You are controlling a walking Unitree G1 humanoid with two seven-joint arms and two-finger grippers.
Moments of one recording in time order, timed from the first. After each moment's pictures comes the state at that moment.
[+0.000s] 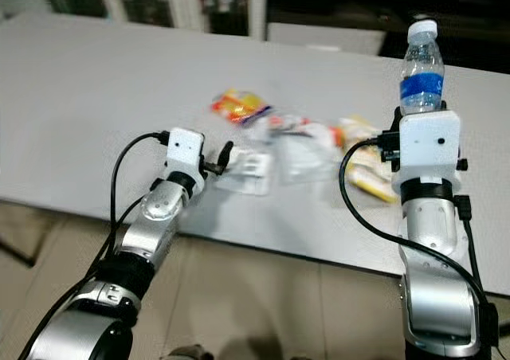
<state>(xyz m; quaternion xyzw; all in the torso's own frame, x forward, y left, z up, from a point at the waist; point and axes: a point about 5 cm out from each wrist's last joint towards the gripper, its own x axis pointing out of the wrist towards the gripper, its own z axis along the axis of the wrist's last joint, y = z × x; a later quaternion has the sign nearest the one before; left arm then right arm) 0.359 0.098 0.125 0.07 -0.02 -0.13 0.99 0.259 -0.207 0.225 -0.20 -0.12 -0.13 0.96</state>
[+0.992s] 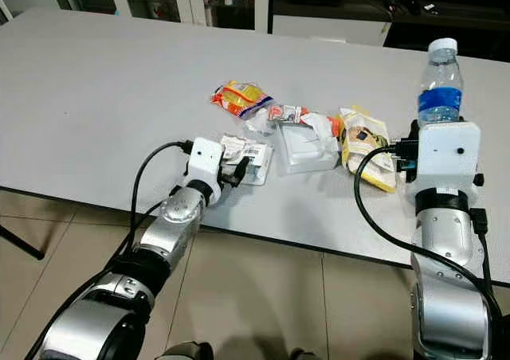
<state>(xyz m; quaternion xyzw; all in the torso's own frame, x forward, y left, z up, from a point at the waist) 0.359 0.079 0.105 0.08 0.05 -0.15 0.98 0.249 -0.222 0.218 -0.19 -0.09 -0.16 0.97</state>
